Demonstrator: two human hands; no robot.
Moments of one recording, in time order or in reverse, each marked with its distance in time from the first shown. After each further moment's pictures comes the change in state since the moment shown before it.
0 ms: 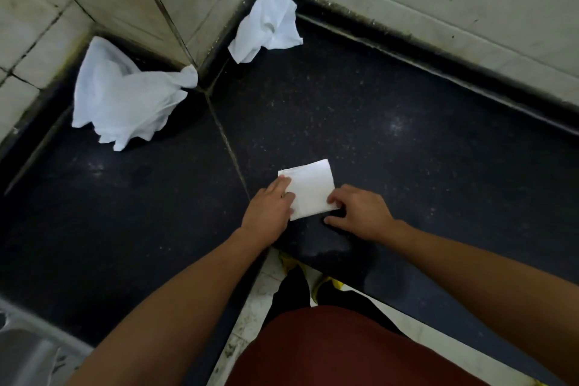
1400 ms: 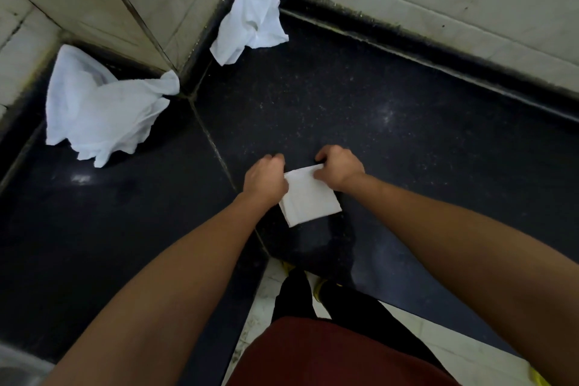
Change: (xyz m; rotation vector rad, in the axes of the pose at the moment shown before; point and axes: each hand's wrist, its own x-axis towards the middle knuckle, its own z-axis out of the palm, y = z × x) left_hand 0.068 -0.006 -0.039 -0.166 -0.002 -0.277; right_hand 0.089 -0.019 -0.030 0.263 0.027 0.366
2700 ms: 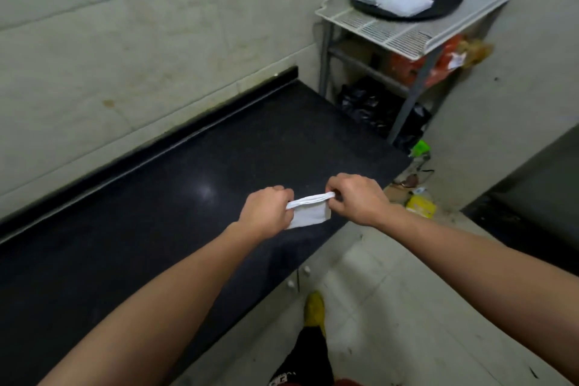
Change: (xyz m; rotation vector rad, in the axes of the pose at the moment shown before) left_hand -0.264 0.601 0.231 0.497 -0.062 1.320; right_hand -0.486 0.591 -0.069 0.073 0.744 0.410
